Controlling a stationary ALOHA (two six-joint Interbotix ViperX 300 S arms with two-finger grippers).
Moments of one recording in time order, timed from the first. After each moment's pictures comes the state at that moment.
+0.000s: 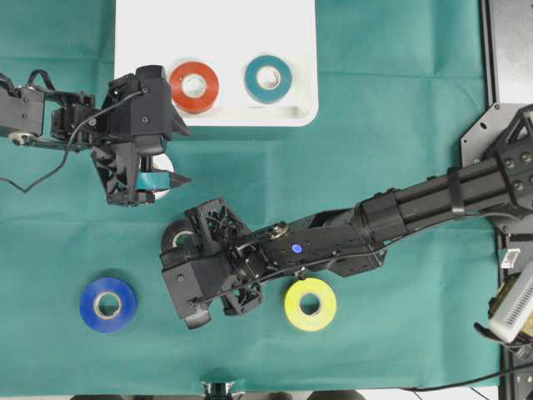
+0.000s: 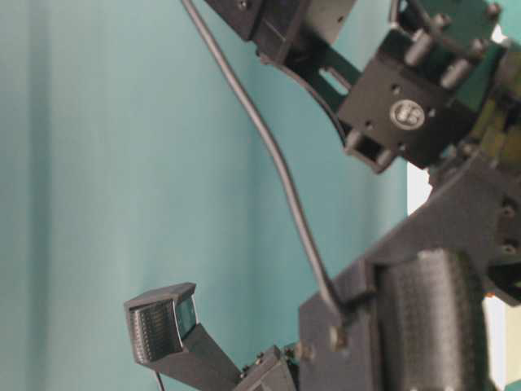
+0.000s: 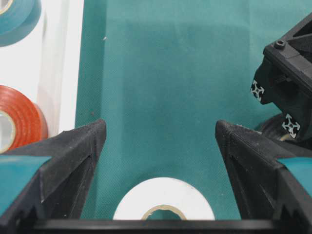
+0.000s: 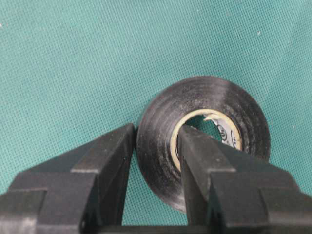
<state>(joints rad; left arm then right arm) -0.01 -0.08 0.72 -0.02 0.07 -0.03 0.31 0.43 0.22 -0.39 0.31 0.39</state>
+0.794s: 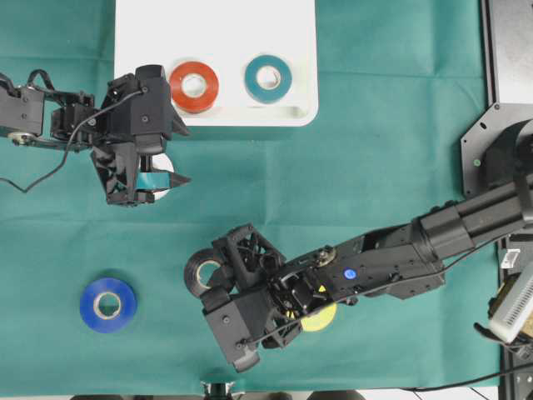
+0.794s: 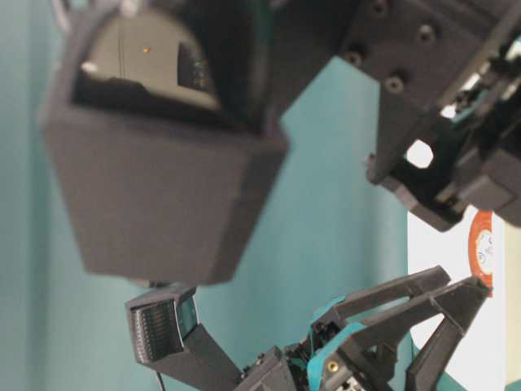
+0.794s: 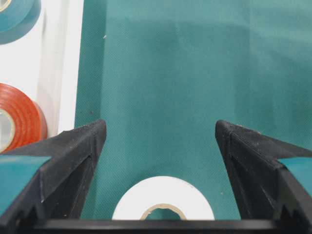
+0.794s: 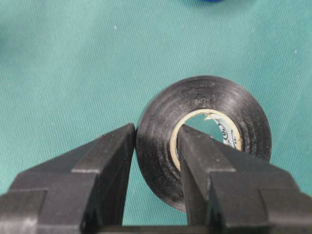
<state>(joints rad) 0.00 -0.08 0.72 -0.02 0.07 -0.04 0.42 0.26 0.33 -0.39 0.31 0.40</state>
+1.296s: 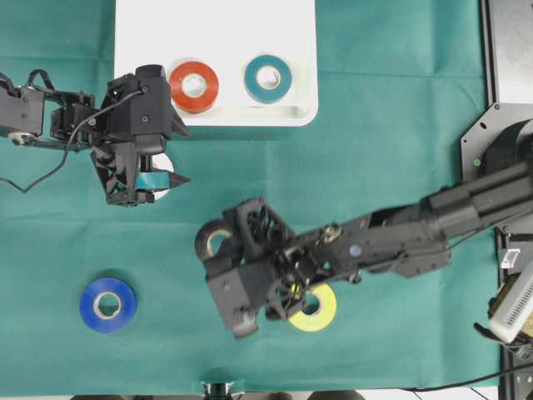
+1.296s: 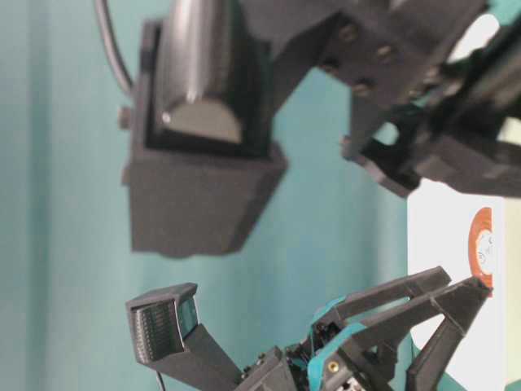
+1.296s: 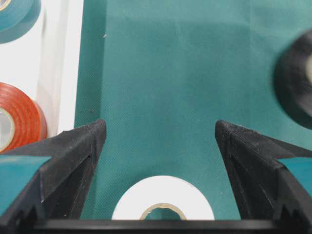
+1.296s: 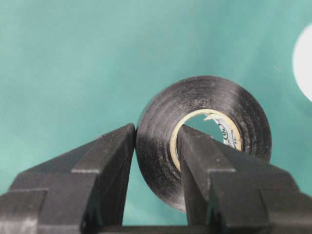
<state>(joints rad) -0.01 -0.08 0.72 -0.02 0.07 -0.04 0.35 0.20 0.39 -0.39 0.39 0.40</state>
